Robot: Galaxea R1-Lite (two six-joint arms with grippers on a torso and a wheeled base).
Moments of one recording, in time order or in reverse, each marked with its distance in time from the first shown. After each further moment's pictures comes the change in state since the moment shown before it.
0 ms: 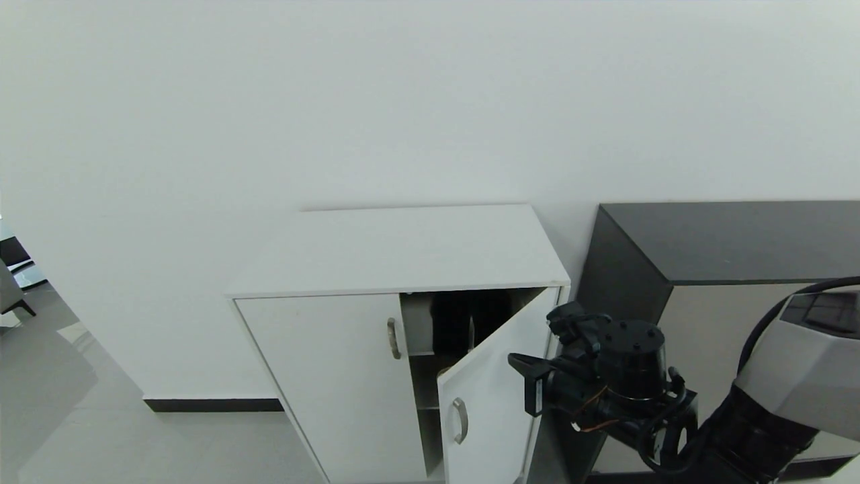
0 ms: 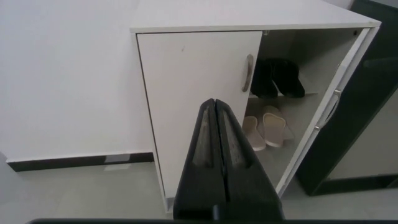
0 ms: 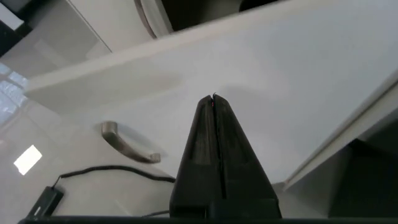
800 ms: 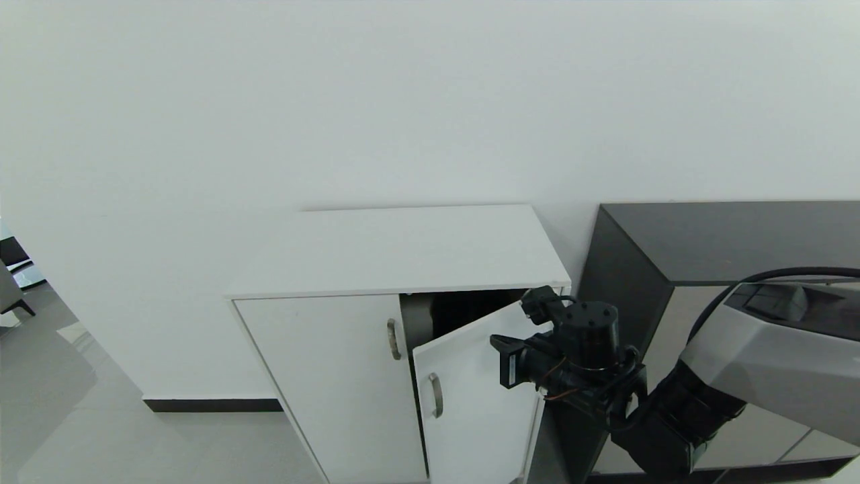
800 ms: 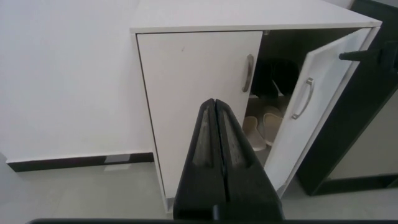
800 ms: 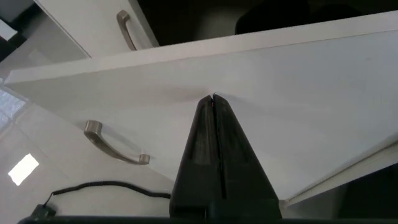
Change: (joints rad) left arm 0.000 0.000 0.000 0.000 0.000 0.001; right arm -0.009 0.111 -0.234 0.105 -0.013 0.003
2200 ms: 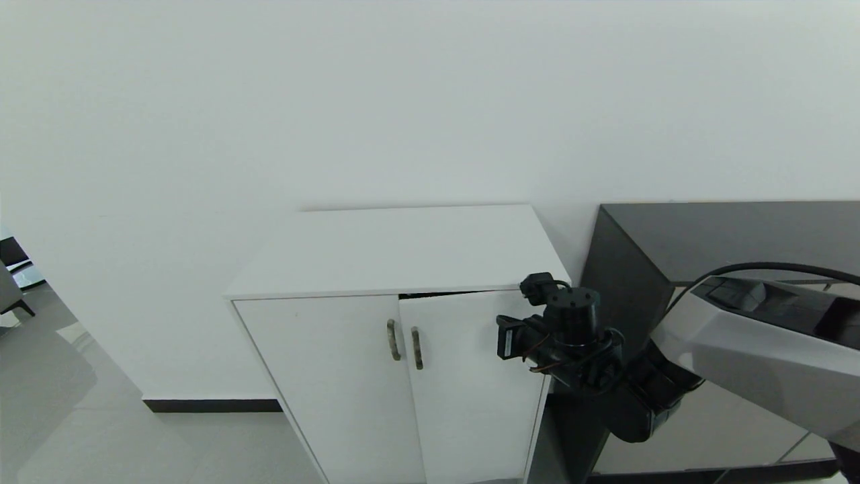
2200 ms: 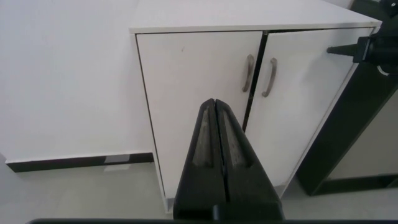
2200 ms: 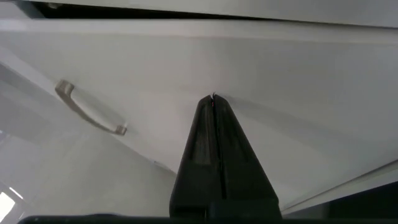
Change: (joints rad) left arm 0.000 0.000 0.000 0.000 -0.001 0.000; right arm -0.053 0.104 -0.191 0.079 -0.096 0.029
